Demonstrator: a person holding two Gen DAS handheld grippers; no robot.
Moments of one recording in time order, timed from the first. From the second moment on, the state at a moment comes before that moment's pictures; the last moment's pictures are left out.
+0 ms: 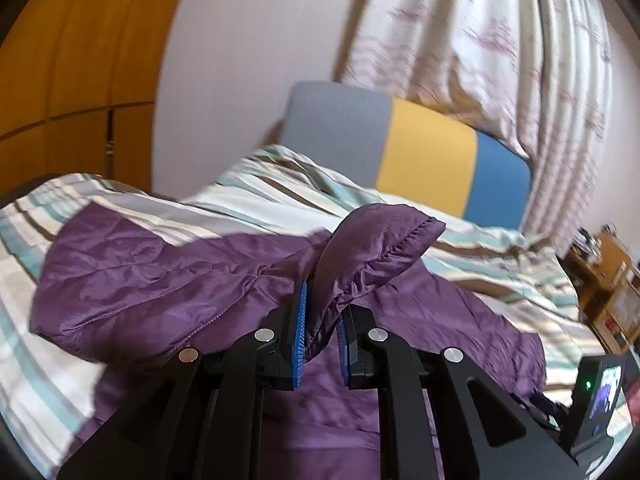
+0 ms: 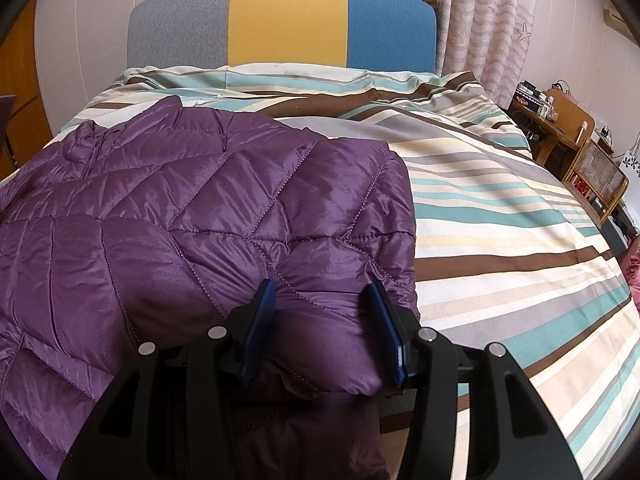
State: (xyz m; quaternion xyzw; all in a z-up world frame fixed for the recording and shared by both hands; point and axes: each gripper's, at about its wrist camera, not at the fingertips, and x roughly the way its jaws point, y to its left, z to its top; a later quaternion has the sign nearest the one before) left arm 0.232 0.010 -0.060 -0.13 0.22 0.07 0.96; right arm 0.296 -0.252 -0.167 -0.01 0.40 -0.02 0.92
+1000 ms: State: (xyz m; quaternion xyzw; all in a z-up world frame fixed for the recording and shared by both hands) left arm 0.266 -0.082 -0.119 -0.16 0.34 -0.12 0.92; right arm 0.295 -0.250 -0.168 -0.01 0.40 -0.02 0.92
